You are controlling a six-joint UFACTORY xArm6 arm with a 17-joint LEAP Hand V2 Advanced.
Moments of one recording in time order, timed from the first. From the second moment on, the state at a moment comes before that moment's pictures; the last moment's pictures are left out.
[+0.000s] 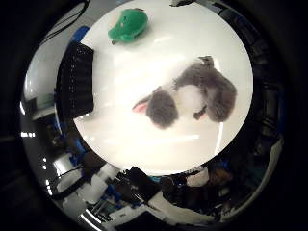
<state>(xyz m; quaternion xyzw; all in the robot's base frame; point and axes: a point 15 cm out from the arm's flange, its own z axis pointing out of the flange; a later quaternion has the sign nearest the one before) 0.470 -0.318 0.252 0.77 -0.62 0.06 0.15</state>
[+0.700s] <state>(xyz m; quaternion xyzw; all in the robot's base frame) 0.446 -0.283 0.153 0.78 -0.60 0.02 0.15</state>
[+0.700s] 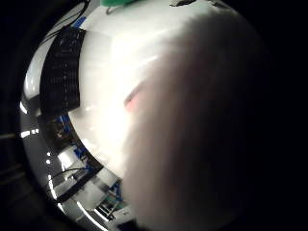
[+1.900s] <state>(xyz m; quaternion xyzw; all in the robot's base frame) 0.366 -0.280 0.276 0.73 -0.66 -0.13 0.12</state>
